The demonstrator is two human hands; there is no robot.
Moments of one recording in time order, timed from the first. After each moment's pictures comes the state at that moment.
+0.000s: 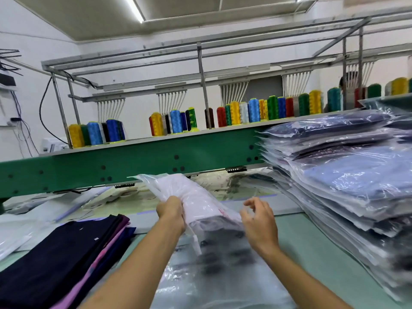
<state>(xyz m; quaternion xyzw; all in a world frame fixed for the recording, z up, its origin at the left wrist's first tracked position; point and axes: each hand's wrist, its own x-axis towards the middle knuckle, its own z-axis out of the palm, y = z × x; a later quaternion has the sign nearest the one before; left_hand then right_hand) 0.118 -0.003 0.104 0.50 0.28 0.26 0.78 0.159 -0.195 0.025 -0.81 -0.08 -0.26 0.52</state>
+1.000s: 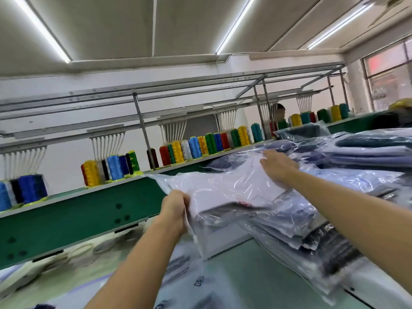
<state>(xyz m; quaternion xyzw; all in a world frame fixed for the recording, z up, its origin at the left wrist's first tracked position) 0.119 -0.128 0.212 0.64 0.04 0.05 0.77 0.186 -0.399 0.228 -0.92 0.09 -0.31 0.24</state>
